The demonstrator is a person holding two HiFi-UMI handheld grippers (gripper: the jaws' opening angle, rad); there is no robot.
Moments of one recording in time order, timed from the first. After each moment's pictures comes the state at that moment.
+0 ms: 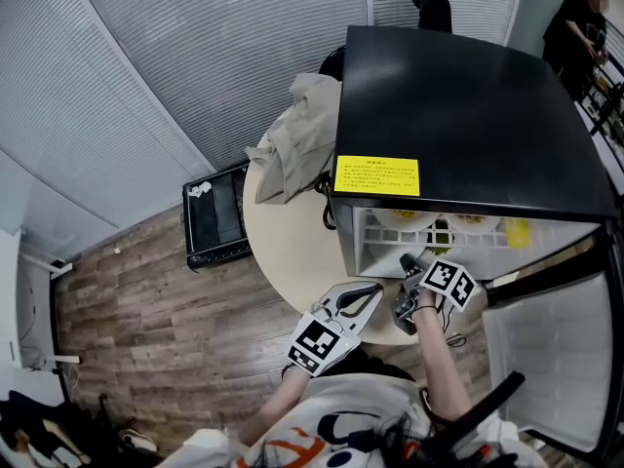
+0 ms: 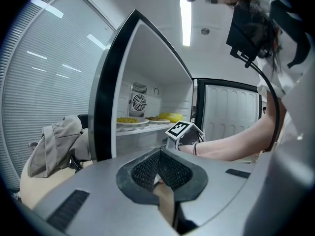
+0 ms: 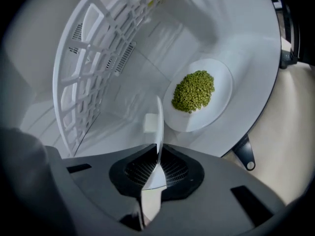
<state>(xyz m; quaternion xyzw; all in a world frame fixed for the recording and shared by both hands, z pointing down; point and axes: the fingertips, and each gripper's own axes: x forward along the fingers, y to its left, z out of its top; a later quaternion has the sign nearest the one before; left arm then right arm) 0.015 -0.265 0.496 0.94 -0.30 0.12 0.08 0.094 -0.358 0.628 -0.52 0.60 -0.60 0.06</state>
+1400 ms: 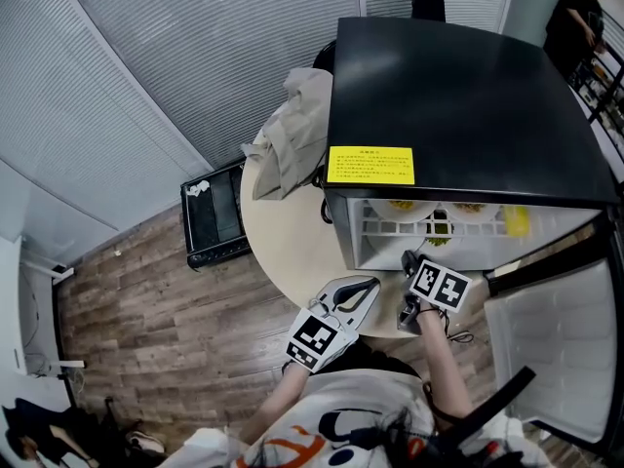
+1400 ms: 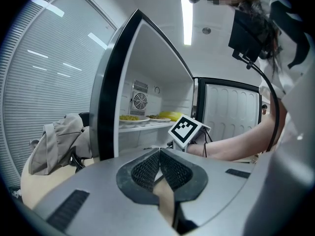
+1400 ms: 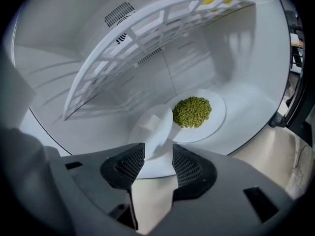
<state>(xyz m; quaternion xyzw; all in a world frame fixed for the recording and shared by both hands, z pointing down) 0.010 -0.264 0.501 0.94 -0.30 0.12 0.09 0.113 -0.344 0.624 -0.60 0.65 -0.46 -0.09</state>
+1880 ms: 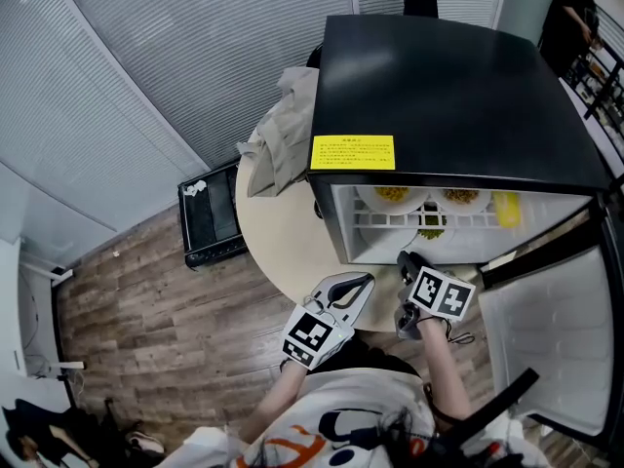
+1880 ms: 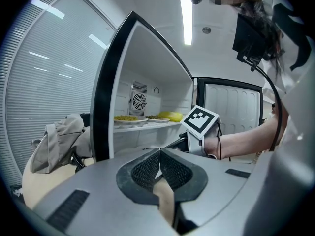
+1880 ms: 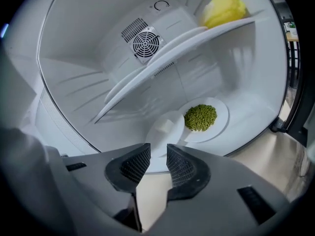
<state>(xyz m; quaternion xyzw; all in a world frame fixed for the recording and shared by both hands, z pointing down) 0.014 -0.257 0.499 0.94 -0.31 0.12 0.09 0.104 -0.322 0.584 -0.56 0.70 -0.44 -0.06</state>
